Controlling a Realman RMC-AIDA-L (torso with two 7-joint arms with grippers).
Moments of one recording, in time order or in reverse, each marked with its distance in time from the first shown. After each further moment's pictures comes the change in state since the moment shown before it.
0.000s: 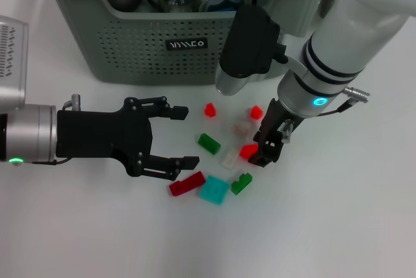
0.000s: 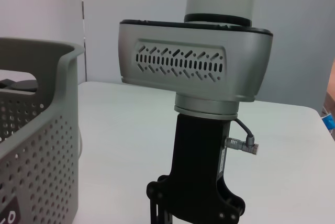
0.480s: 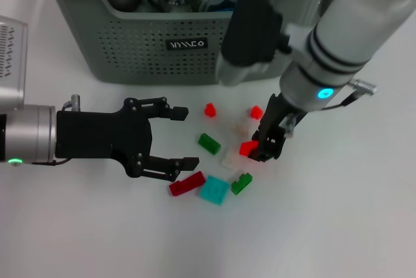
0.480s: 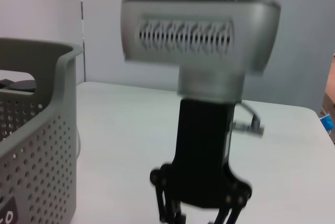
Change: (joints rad) left arm 0.002 0.000 0.000 0.003 0.000 0.006 -0.002; right arm -0.016 -0.012 0.038 -0.098 -0.004 -0.097 0.012
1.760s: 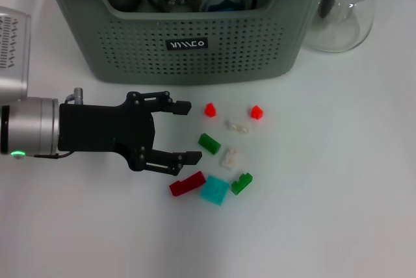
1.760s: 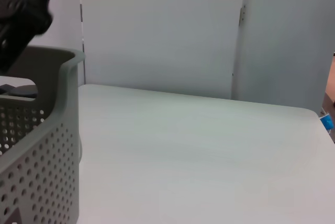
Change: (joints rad) left arm -0.020 0.001 0.000 0.004 0.000 -0.003 -0.013; right arm 0.267 -0.042 0.631 0.089 -0.243 0.128 0.016
